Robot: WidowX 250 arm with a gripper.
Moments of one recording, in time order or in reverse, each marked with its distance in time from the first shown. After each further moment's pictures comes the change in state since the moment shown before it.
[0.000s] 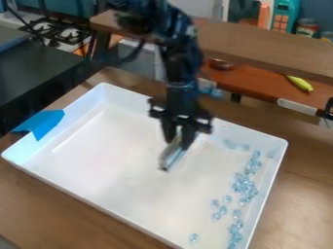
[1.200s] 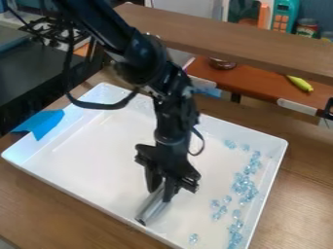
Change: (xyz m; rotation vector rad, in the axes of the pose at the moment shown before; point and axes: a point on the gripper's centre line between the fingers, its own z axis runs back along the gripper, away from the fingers) arm -0.075 -0.030 -0.040 0.037 0.111 -0.117
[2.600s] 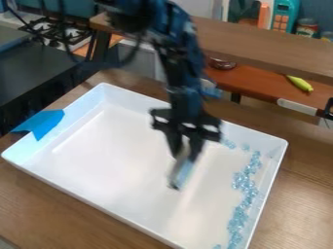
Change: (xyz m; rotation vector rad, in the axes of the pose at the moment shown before) arm 0.042 0.018 0.060 -0.140 -0.089 0.183
